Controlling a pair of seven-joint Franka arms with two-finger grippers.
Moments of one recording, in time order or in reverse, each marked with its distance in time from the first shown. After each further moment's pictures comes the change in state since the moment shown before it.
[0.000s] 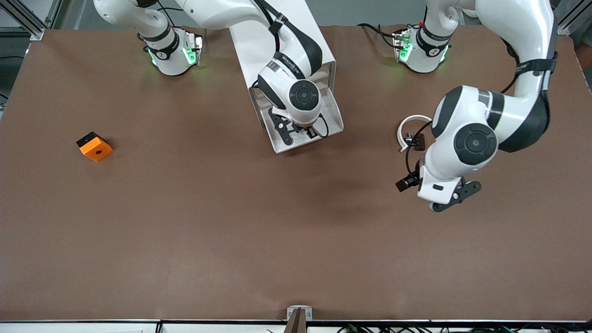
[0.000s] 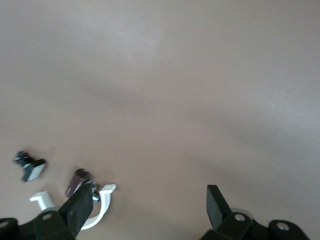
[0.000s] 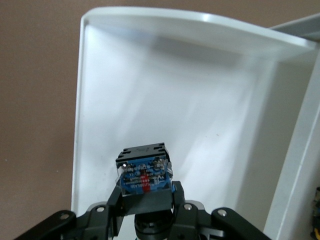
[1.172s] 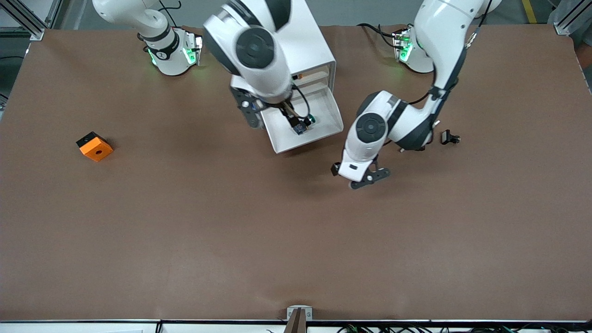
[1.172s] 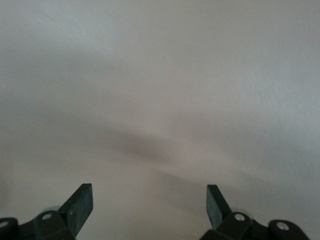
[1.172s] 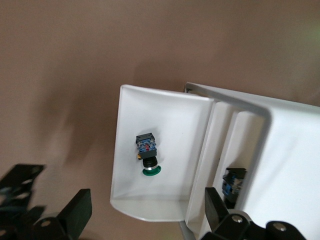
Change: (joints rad) left arm -0.218 0.145 -0.060 -0.190 0.000 0.378 -0.194; right arm -0.147 -0.293 -0.027 0.101 0.000 -0.302 -0.085
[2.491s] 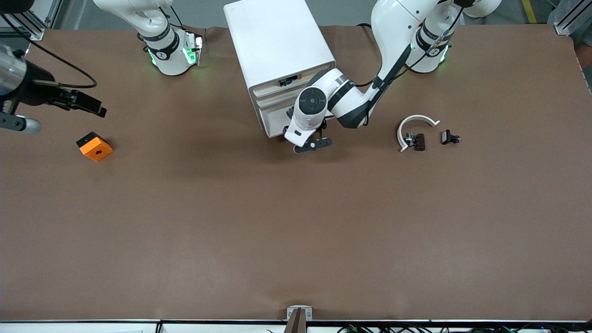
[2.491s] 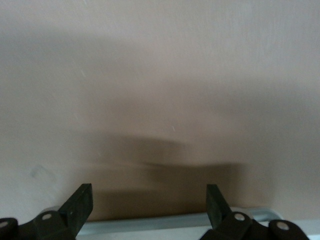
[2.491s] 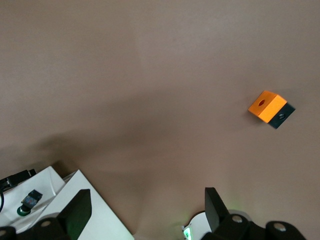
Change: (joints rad) left arm -0.130 0.075 -0.163 0.026 -0.177 0.004 -0.042; right arm -0.699 -0.364 -0.013 -0.209 -0.157 -0.204 -1.545
